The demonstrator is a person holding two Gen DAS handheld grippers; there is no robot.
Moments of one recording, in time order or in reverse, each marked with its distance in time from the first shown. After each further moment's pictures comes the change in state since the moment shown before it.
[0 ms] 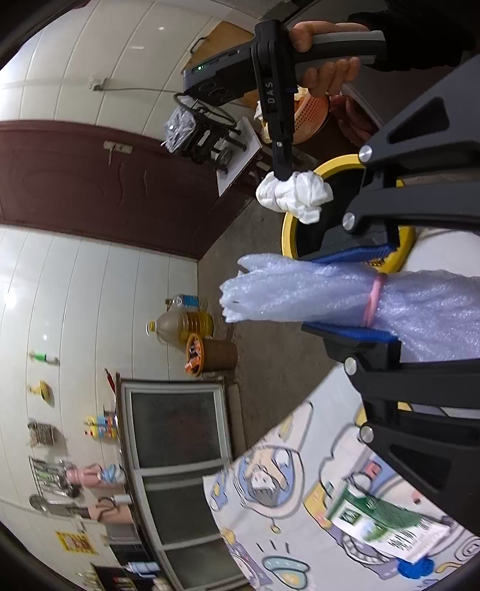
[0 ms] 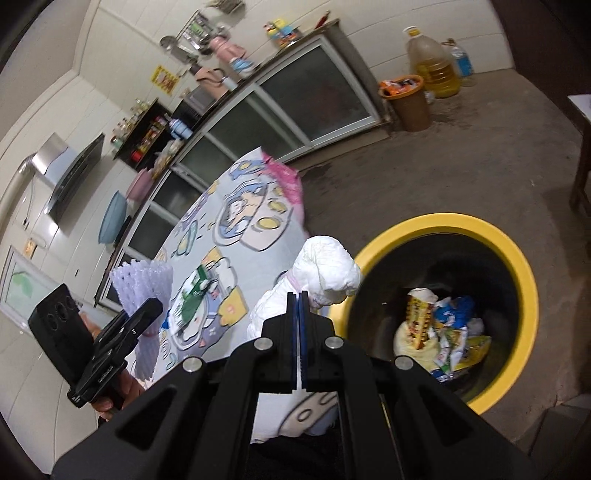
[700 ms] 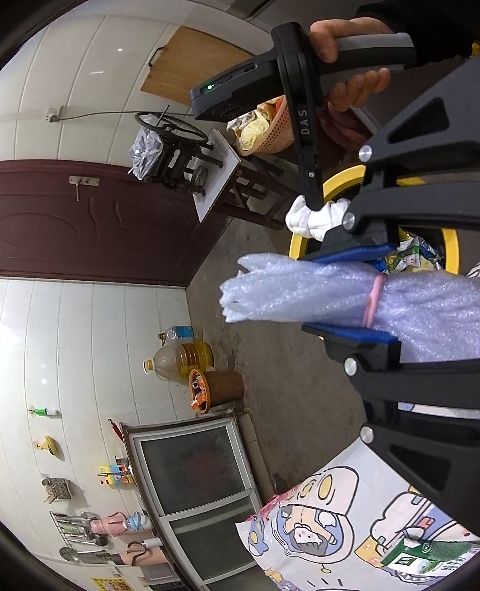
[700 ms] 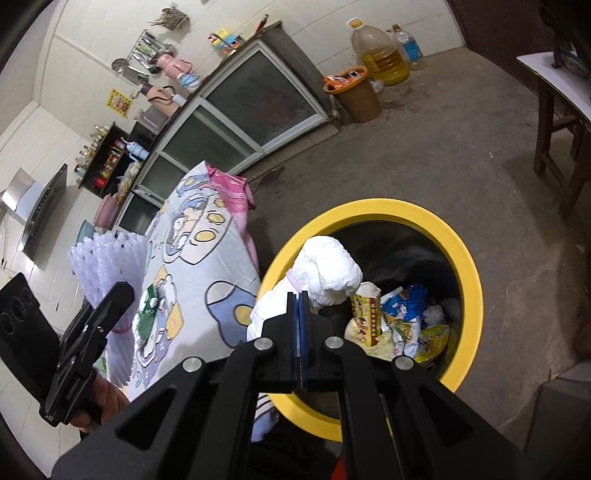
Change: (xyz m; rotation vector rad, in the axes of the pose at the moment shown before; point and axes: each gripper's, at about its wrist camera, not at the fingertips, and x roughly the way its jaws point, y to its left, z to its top) left arm 0.084 -0.078 0.021 0.145 0.042 -0.037; right arm 0.009 -0.081 -0.008 0.132 -0.005 -0.103
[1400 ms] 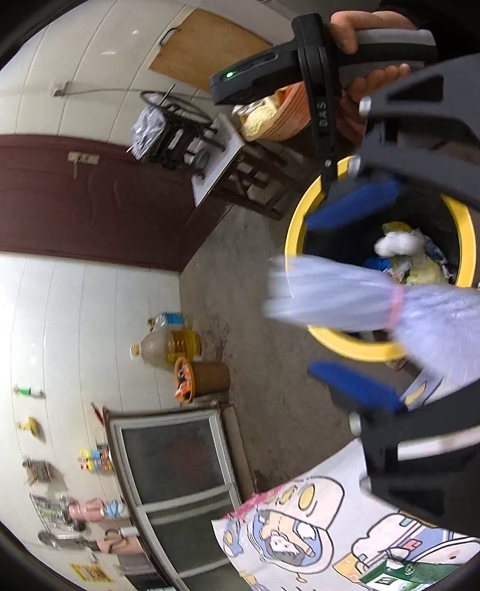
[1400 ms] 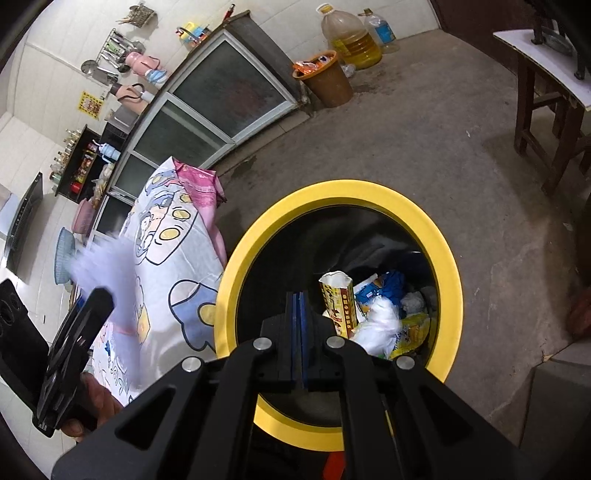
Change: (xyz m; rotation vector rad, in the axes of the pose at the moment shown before) left arm 0.031 0.010 -0.009 -0.096 0.015 0.045; right arm 0.023 -0.030 0.003 0.072 0.058 -0.075
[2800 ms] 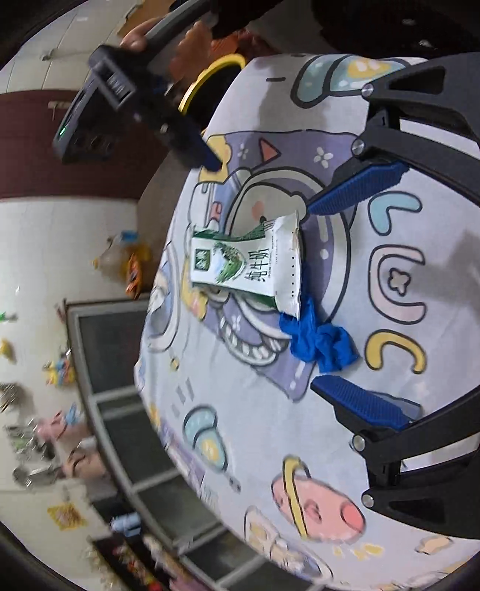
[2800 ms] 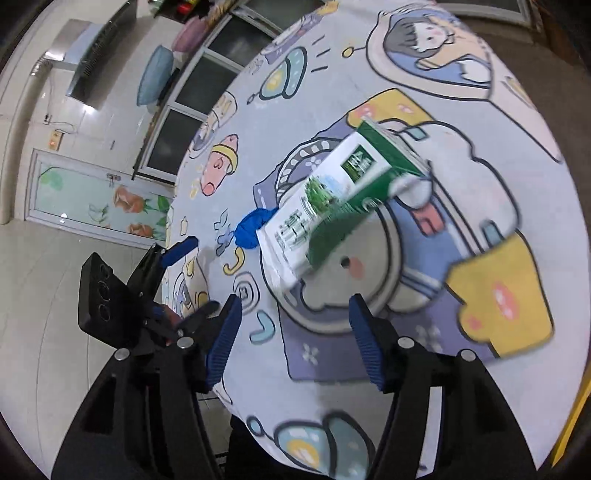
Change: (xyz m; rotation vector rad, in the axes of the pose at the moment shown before) left arm -0.229 0.328 -0.162 0.033 0.169 0.179; right arm 0.199 0.394 -0.101 -0.433 0.601 0.313
